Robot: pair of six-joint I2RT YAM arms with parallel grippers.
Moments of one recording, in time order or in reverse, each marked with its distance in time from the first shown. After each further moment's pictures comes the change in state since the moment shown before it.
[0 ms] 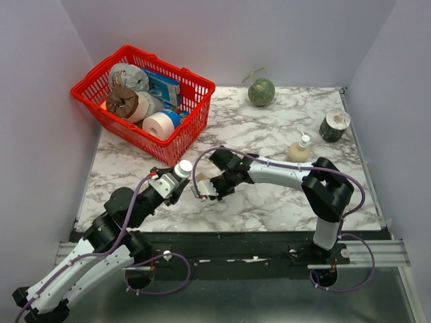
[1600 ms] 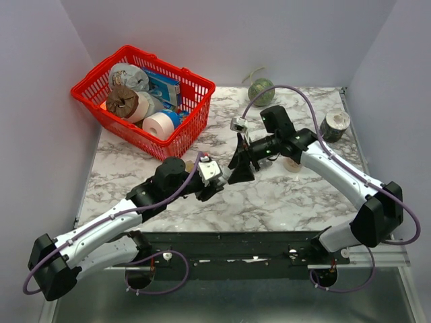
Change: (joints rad) left arm -0.011 0.586 0.116 0.179 0.354 -0.051; right arm -0.334 -0.379 0.066 -0.063 -0.549 0.978
